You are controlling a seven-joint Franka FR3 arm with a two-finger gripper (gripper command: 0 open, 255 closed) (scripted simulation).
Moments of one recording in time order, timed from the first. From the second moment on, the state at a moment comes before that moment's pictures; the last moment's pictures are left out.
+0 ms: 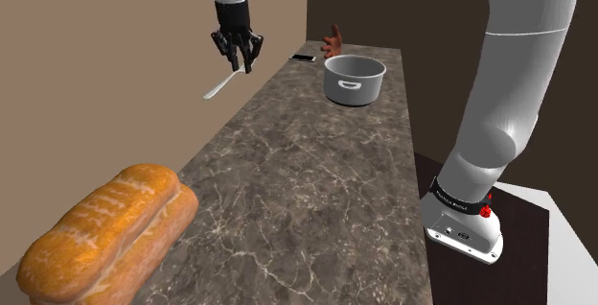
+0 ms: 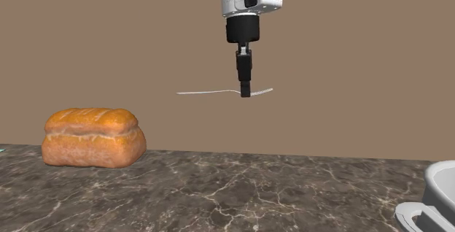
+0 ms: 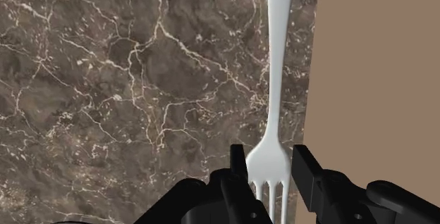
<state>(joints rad) -0.09 0.23 0.56 -1.55 -0.19 1.75 1.65</state>
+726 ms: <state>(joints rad) -0.23 -0.12 0.47 -1.94 -0.01 1.86 1.40</state>
